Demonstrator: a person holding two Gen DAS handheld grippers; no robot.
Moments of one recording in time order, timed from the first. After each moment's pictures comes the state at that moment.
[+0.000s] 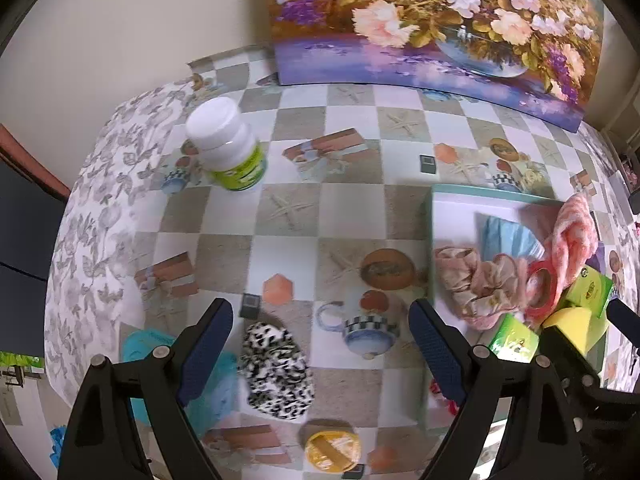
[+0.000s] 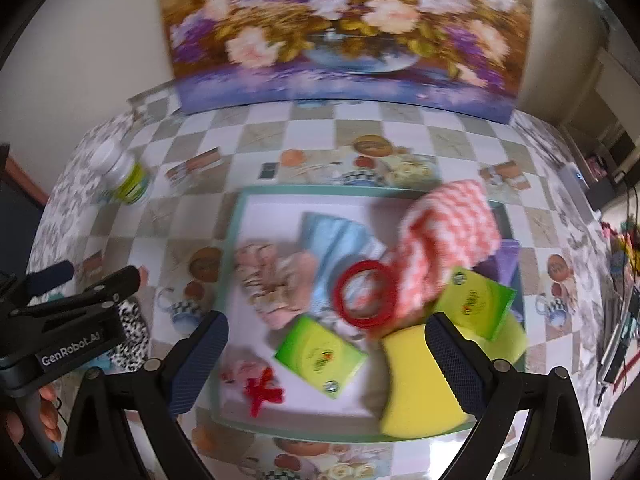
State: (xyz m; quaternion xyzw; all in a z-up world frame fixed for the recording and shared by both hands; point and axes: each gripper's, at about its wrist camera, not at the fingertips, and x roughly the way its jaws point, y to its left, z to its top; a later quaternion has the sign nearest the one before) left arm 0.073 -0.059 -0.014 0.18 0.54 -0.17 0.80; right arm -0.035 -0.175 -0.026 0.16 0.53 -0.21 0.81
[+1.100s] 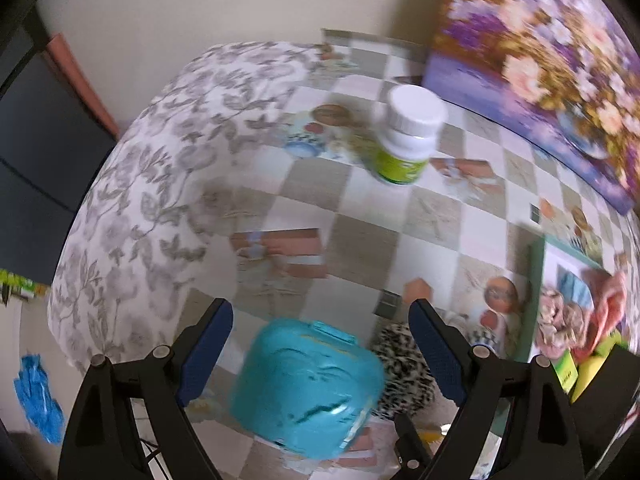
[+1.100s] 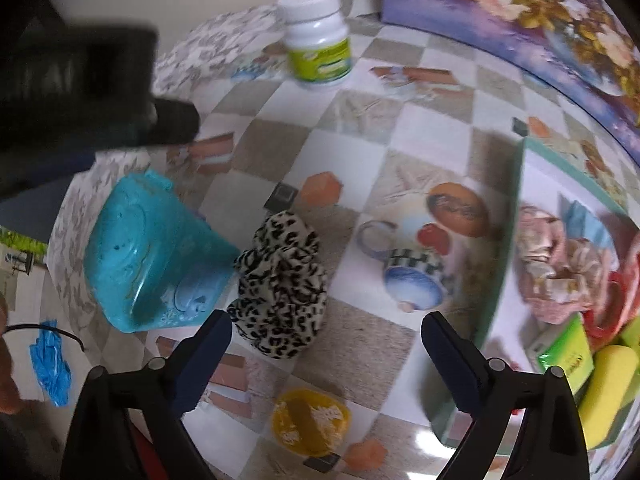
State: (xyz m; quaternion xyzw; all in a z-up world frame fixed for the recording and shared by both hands) left arm 0.127 0.068 -0.016 0.07 0.56 -0.07 0.82; right arm 0.045 -0.018 -0.106 0.10 0.59 -0.03 0.80
